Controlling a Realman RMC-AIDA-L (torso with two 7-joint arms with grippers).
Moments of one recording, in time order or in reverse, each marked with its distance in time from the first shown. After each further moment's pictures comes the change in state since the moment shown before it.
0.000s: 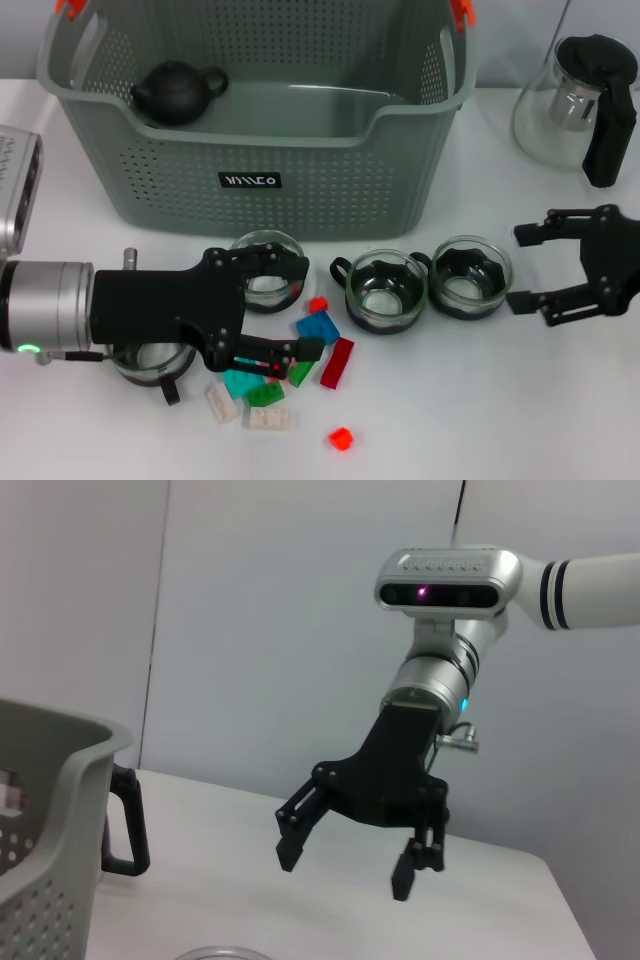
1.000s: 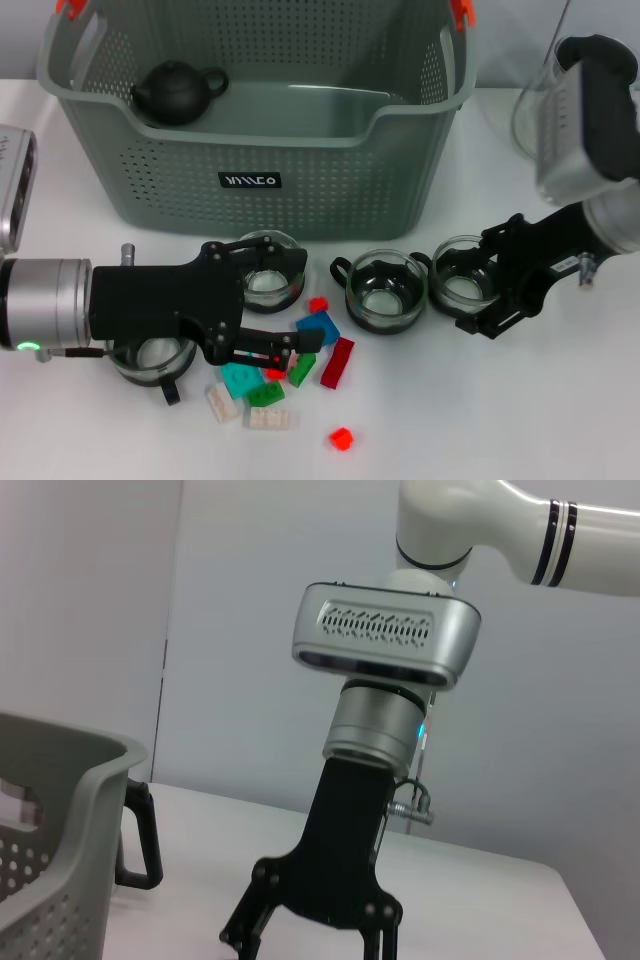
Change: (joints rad) left arm 0.004 -0.001 -0.003 0.001 -0.018 -0.006 0.009; right arm 0.151 0.085 -0.475 -0.121 -0.257 0.247 0.348
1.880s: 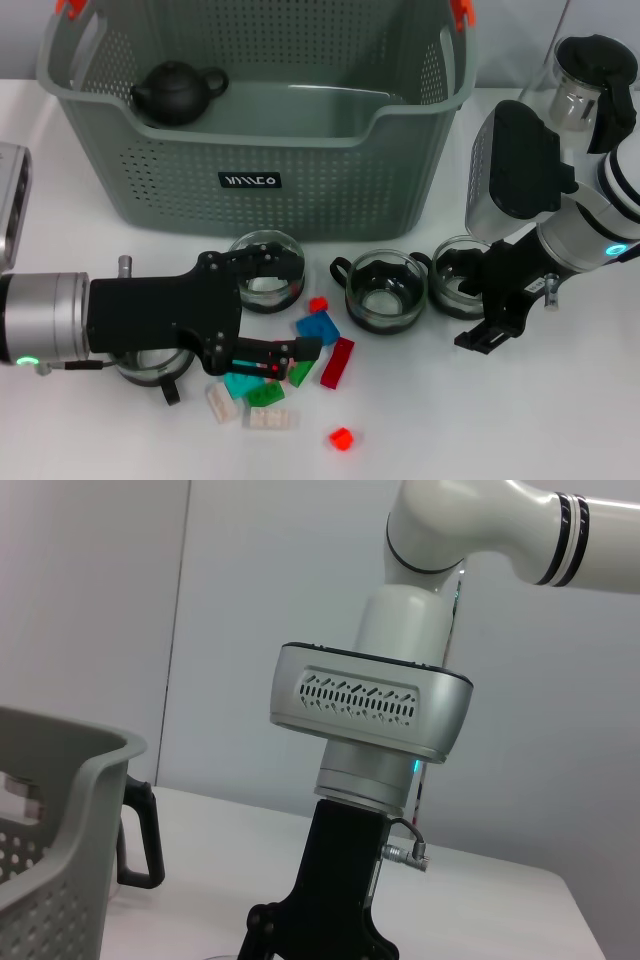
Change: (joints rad) left arm 0.018 -0.002 -0.011 -0.027 -0.002 -0.003 0.034; right arm 0.043 0.003 -0.262 0.047 -0.054 0.103 0.196
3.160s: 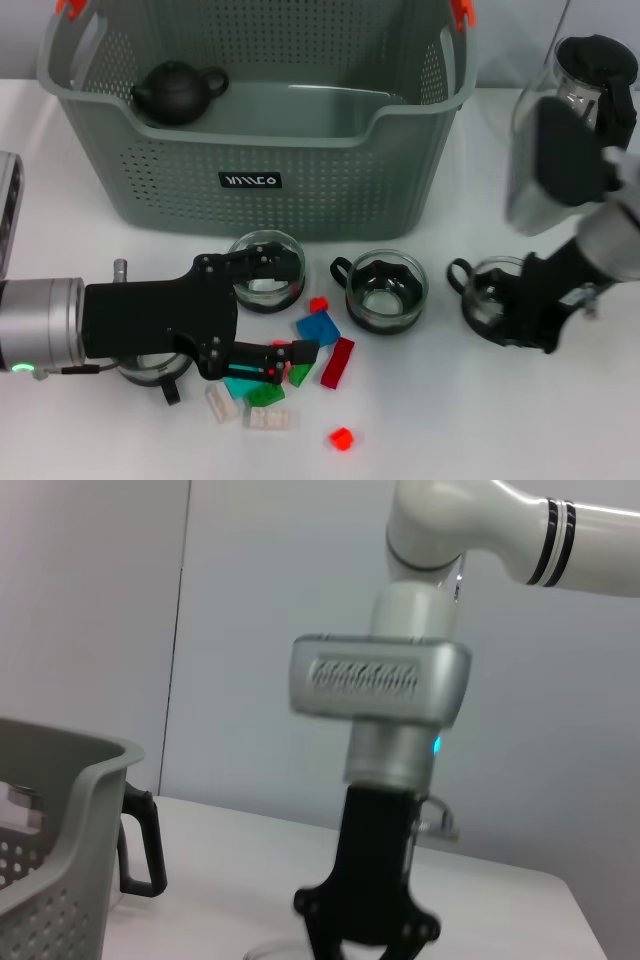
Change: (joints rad) left arm 0.013 -0.002 -0.014 -0.001 0.001 0.012 0.030; right arm -0.039 -0.016 0.078 -0.067 -0.003 -0.146 0.027
